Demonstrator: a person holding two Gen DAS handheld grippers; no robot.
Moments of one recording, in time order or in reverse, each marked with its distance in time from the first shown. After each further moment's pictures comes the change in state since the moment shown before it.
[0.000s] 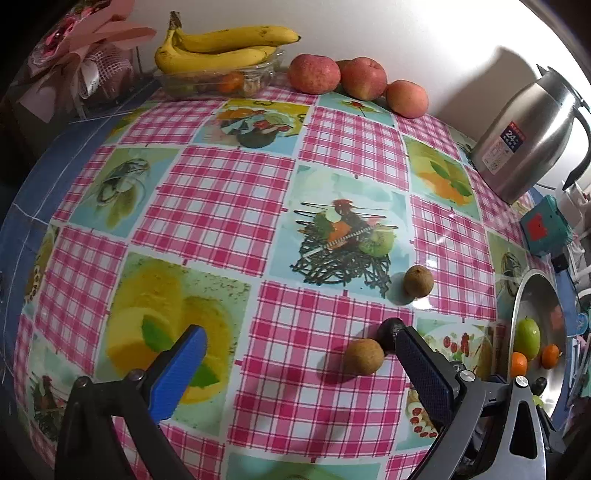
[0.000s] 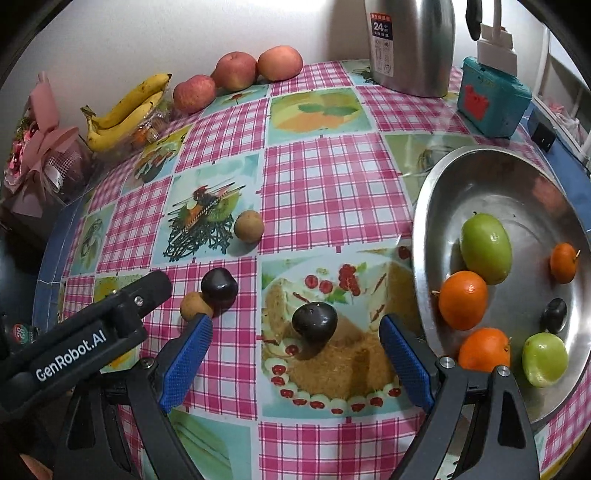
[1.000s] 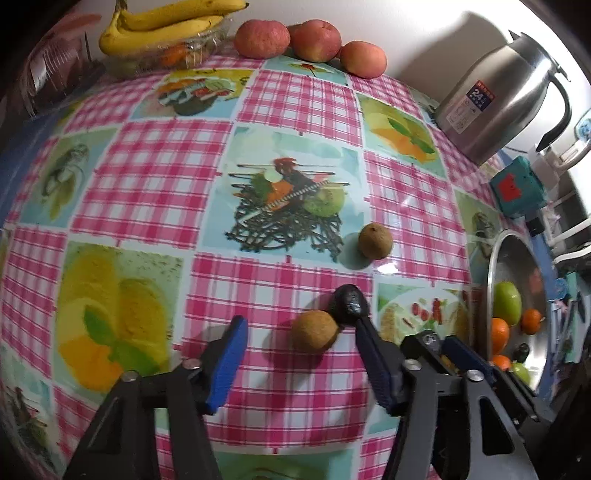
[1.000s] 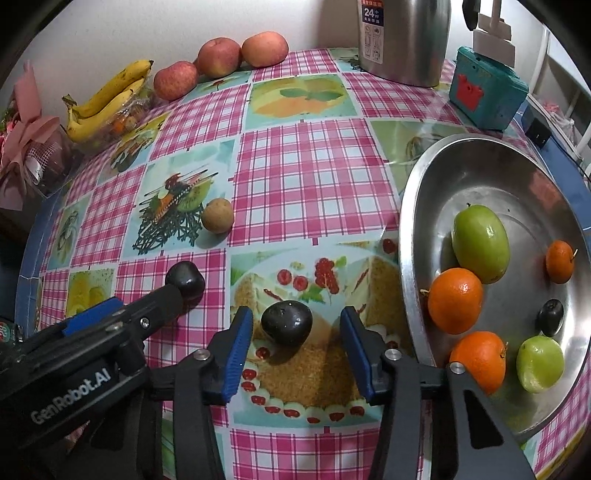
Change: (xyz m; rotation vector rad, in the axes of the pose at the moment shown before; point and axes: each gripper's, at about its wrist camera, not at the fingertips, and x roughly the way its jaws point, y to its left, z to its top) left arm 0.017 -0.023 -0.005 0.066 0.123 -0.152; right arm 0.014 -0.010 0.003 -0.003 0.032 -0.062
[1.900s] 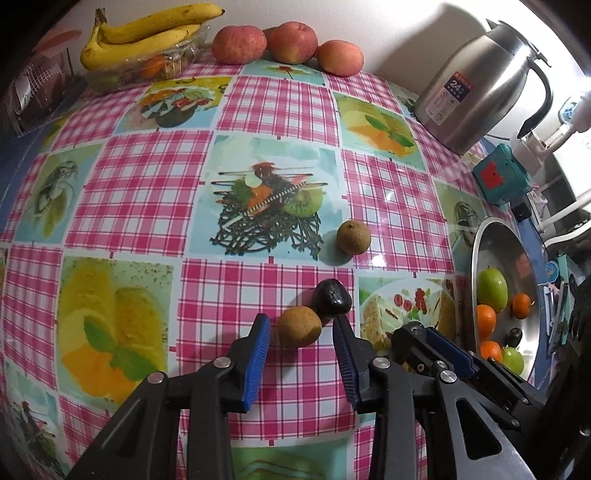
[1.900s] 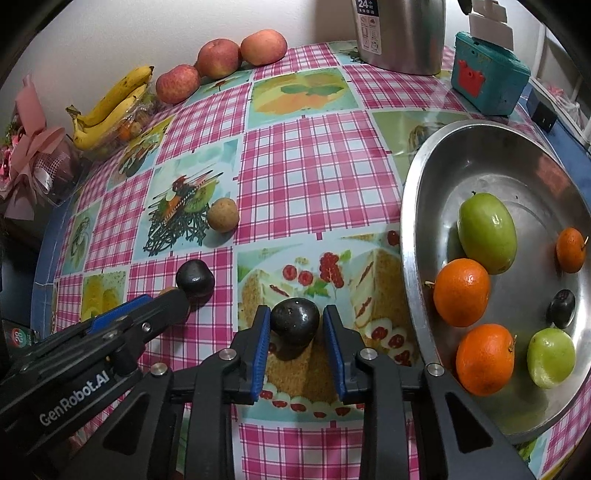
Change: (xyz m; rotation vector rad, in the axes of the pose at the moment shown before) left arm -0.008 -0.006 0.002 0.079 0.003 -0.007; right arm -0.002 -0.006 -0.002 0.041 0.020 0.063
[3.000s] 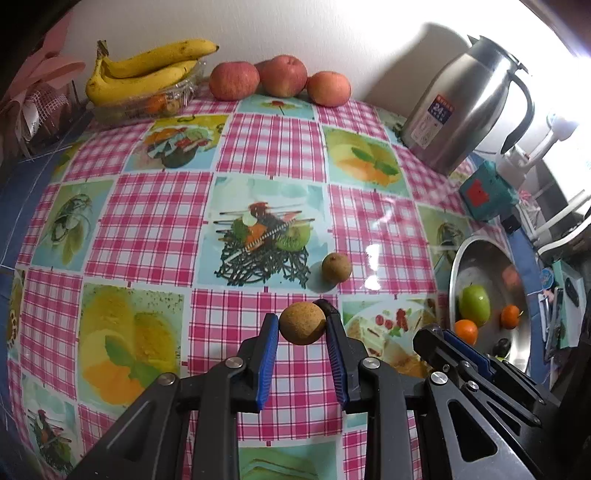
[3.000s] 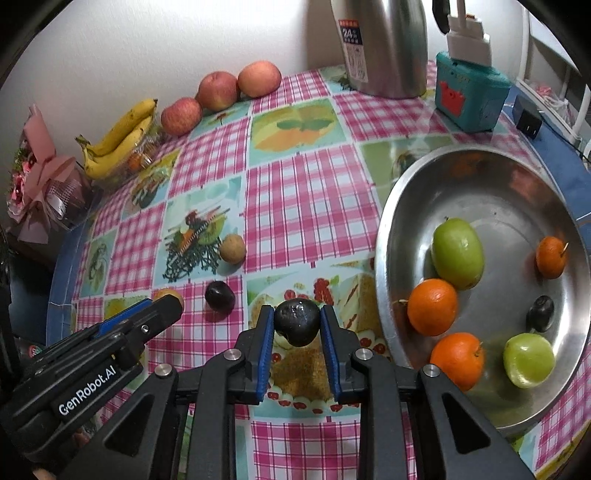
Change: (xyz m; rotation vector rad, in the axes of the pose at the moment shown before) left arm -0.032 -0.010 0.007 0.021 -0.090 0.004; right arm -0.035 -0.007 0.008 0.038 -0.077 0.032
